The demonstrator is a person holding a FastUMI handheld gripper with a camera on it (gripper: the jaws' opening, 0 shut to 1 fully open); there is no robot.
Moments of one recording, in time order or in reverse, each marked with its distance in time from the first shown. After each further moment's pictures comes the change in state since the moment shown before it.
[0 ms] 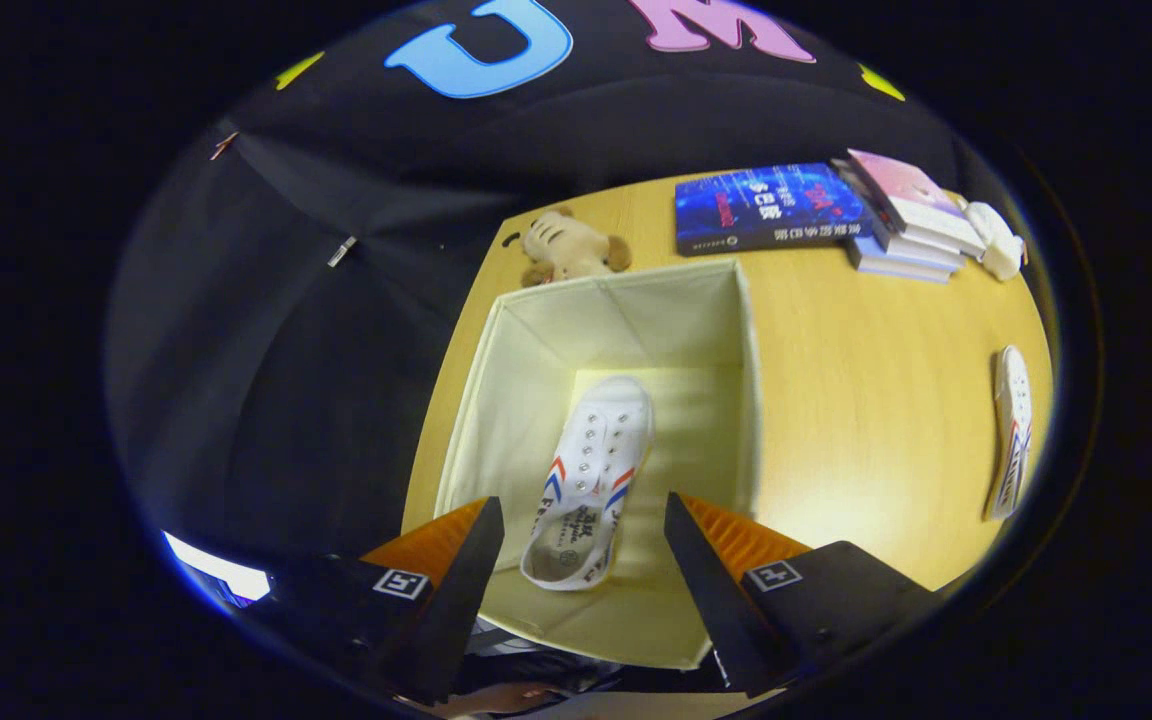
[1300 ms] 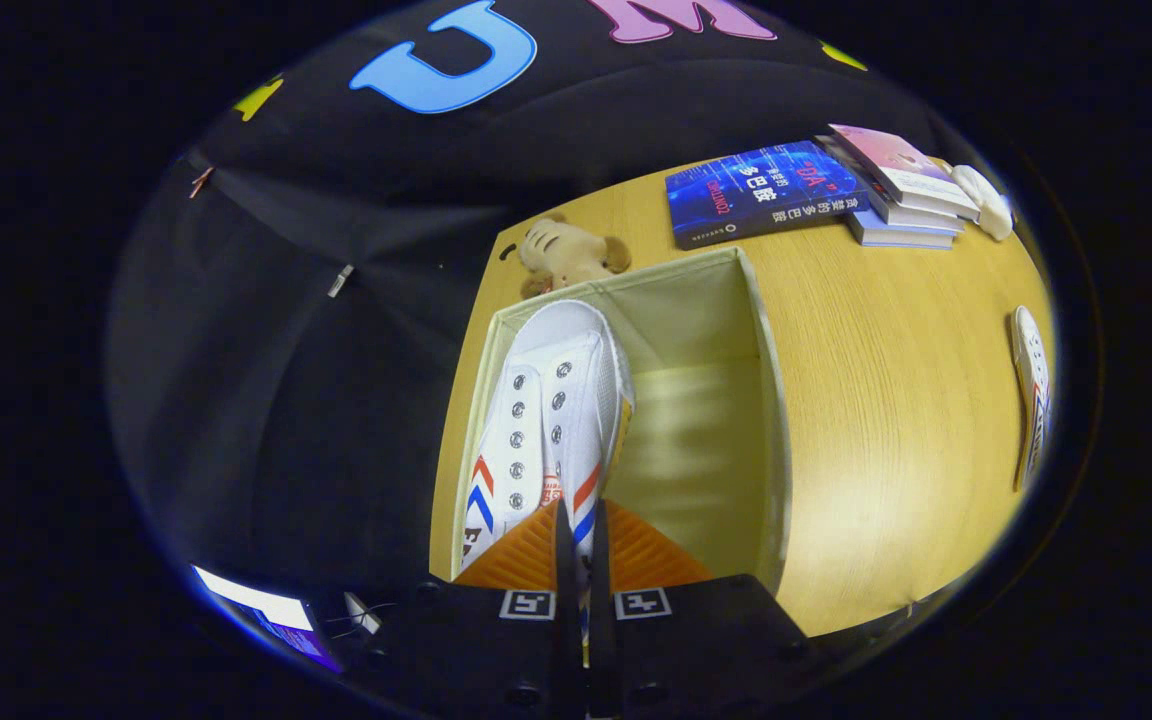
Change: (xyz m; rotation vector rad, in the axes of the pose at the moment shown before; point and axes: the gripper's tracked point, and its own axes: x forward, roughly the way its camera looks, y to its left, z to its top) arm 0.052 0.019 -0.014 0.141 0.054 0.023
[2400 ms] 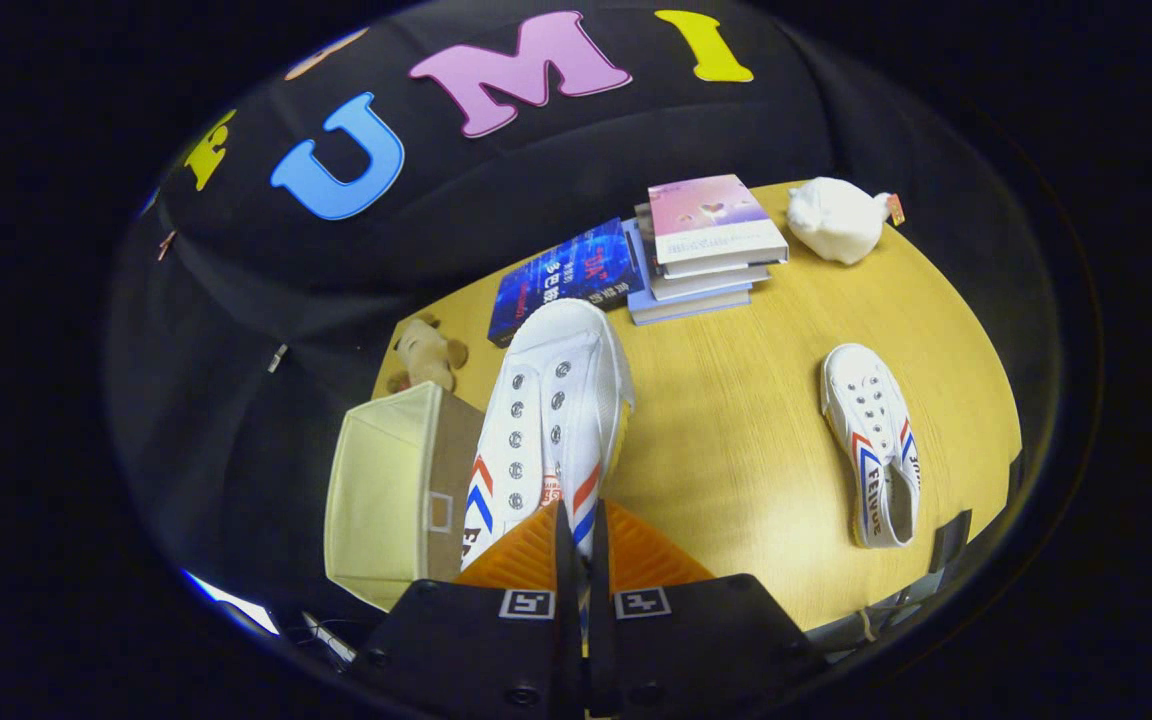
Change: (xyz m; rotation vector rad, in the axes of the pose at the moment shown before) arm -0.150 -0.183 0.070 0.052 -0.231 -0.113
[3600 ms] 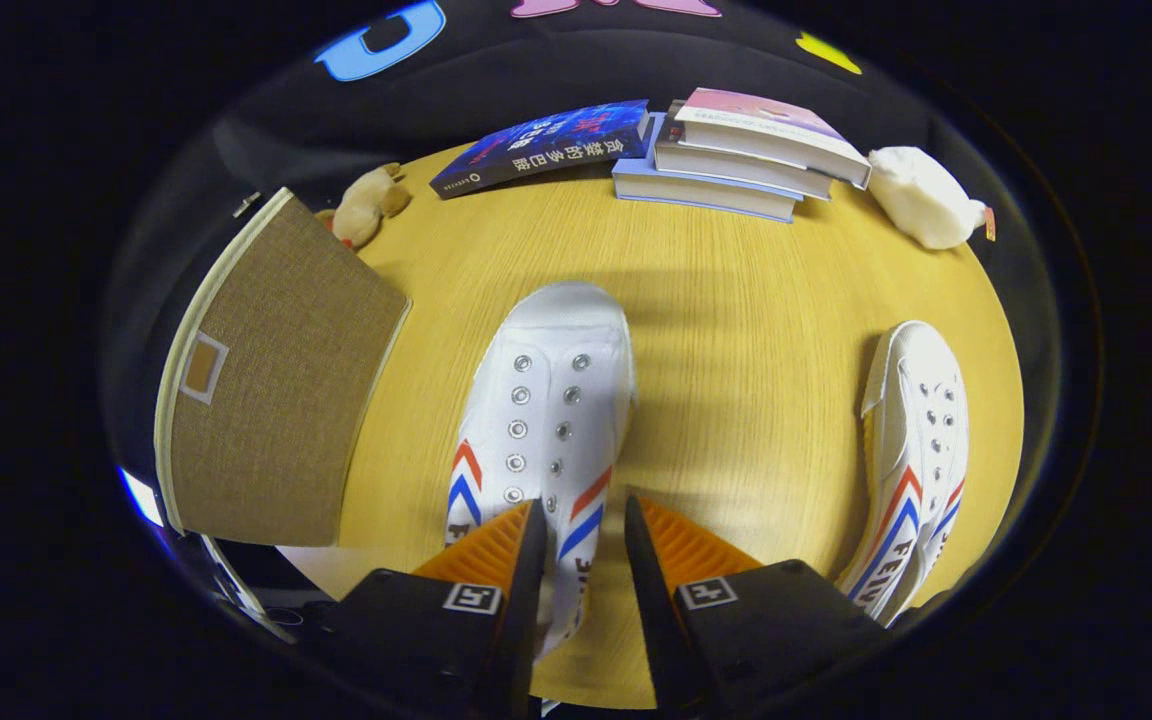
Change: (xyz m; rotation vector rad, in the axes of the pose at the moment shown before) arm 0.121 -0.126 -0.090 -0.284 0.282 -0.057
